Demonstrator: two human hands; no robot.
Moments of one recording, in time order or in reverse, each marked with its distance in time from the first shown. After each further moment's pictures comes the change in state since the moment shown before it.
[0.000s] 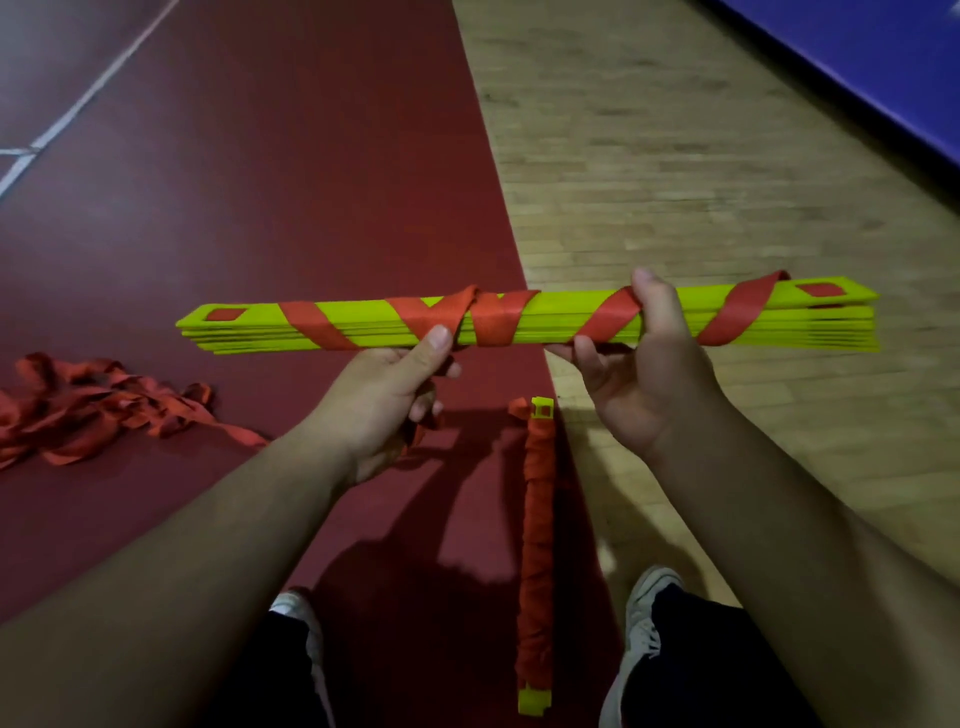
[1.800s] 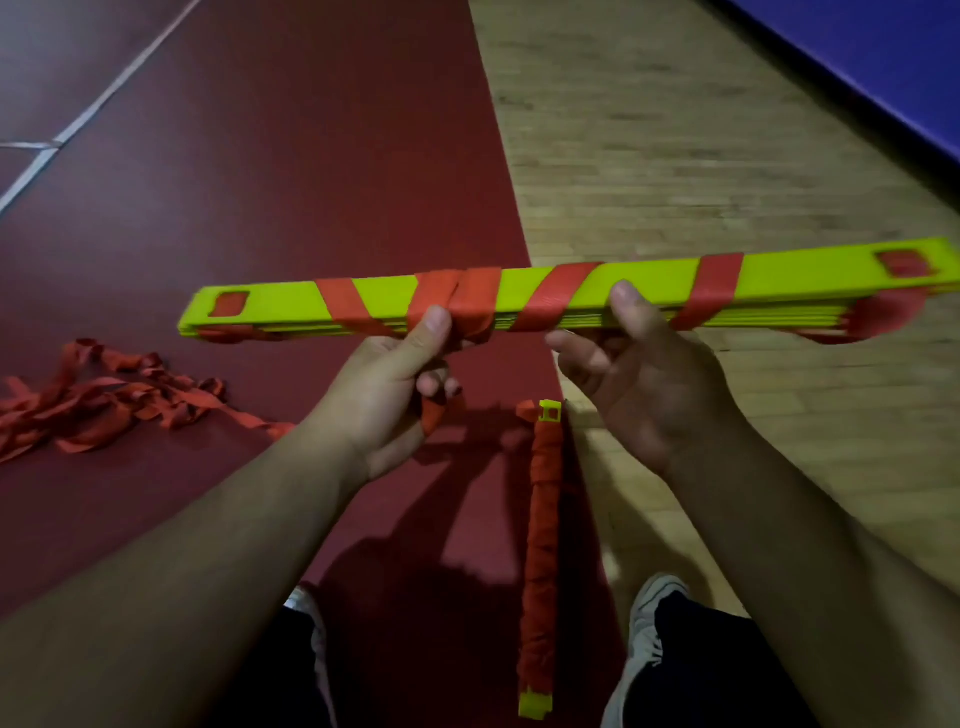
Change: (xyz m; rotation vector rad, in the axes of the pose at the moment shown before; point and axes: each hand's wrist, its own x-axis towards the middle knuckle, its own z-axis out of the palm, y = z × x) left_hand -0.005 0.010 0.003 -0.325 -0.034 0.059; right_hand -0.003 0.008 -0.008 -0.114 -0.411 -0.130
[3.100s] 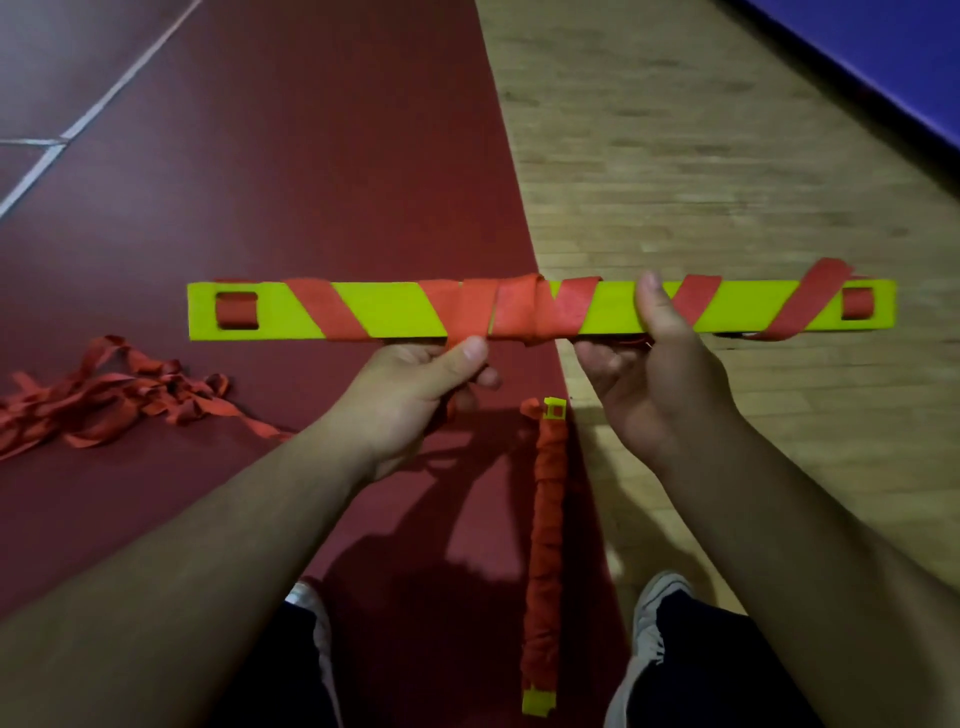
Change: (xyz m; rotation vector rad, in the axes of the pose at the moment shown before) left_hand -0.007 -0.002 0.005 0.409 -0.031 0.021; right_hand 0.009 0.002 0.006 0.110 0.348 0.064
